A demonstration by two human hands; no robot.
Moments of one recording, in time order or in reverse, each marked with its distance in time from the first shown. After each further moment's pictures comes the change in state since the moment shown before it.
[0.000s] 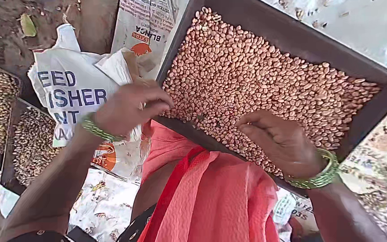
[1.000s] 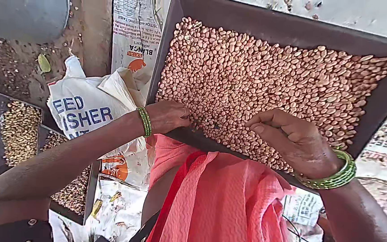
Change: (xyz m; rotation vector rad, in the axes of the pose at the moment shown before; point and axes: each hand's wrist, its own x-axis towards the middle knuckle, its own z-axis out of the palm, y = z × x) left_hand 0.068 -0.020 0.046 0.469 -0.613 0.528; right_hand -0.024 0.021 -0.006 0.155 0.126 0.133
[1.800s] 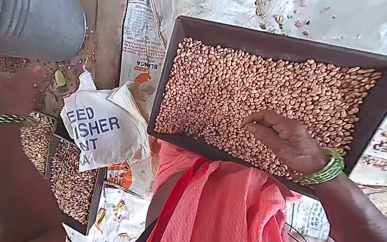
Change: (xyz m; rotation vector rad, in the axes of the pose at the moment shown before) left_hand -0.229 -0.032 -0.081 -0.110 0.753 -1.433; right_hand 0.016 0.000 0.004 0.018 0.012 -0.043
